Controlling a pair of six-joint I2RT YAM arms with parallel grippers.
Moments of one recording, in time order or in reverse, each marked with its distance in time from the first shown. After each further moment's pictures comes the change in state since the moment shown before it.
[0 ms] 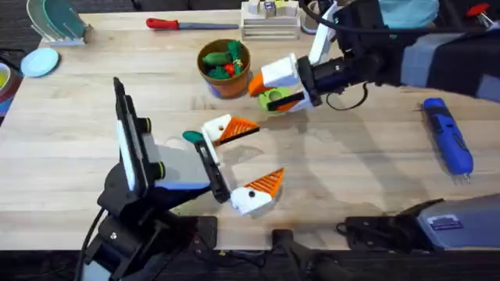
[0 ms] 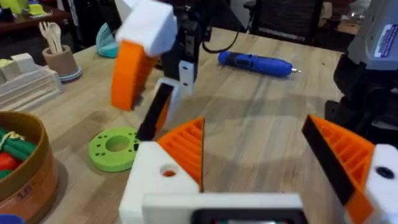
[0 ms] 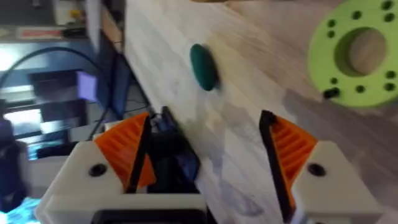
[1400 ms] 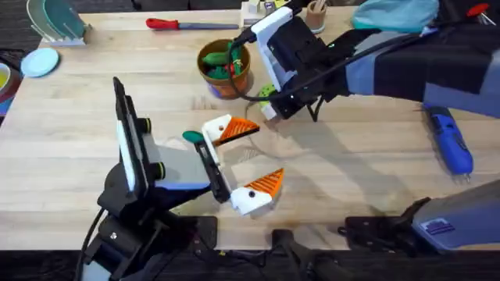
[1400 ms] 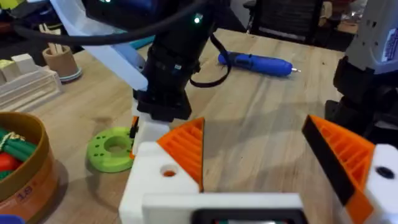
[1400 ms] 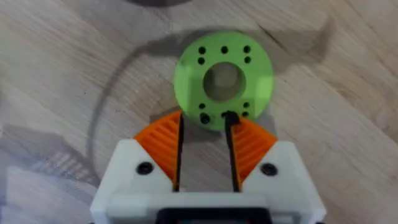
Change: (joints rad) left arm 0.000 0.000 0.000 0.000 0.000 0.003; right arm 0.297 0.102 0.143 -0.226 1.080 -0.468
